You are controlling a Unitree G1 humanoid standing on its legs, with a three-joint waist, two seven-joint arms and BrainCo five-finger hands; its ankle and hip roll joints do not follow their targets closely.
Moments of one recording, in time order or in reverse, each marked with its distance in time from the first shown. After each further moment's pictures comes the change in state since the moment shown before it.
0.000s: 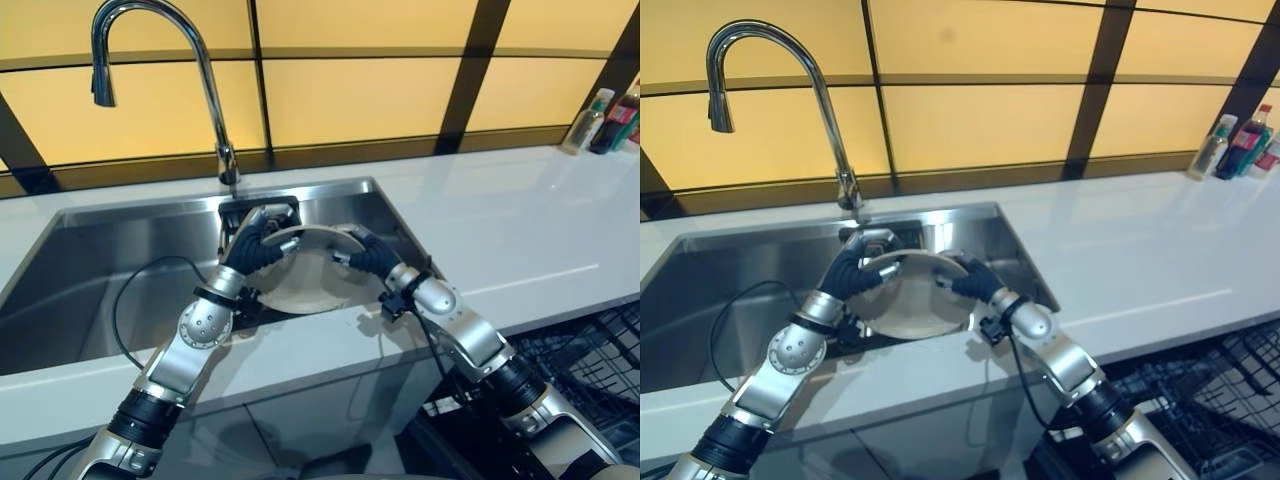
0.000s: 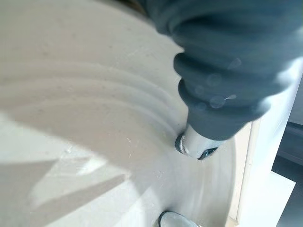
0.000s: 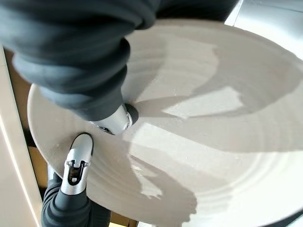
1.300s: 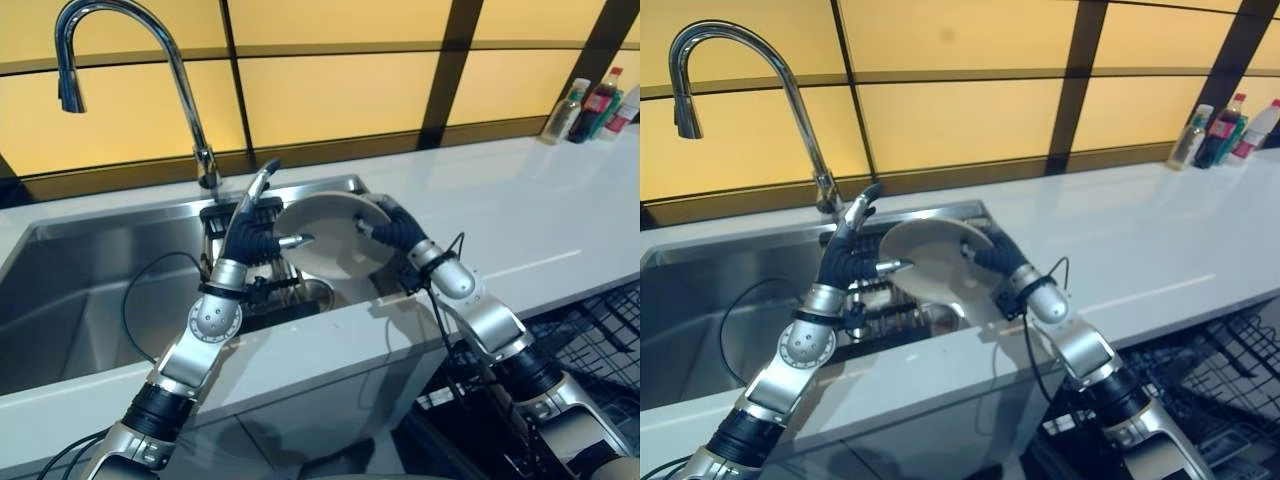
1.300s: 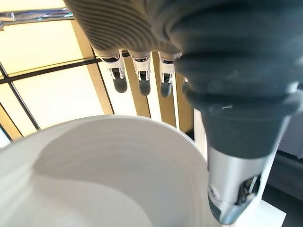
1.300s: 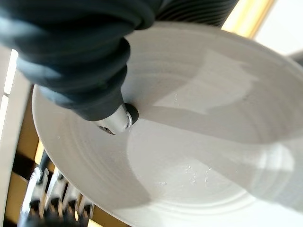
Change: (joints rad) left arm -0.037 -0.054 -0.007 0.002 -0.049 0.008 0.163; right arm -0.070 -0.069 -0.119 -0.019 -0.206 -0.027 -0.175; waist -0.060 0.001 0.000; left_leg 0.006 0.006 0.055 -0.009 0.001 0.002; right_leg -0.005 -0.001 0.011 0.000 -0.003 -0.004
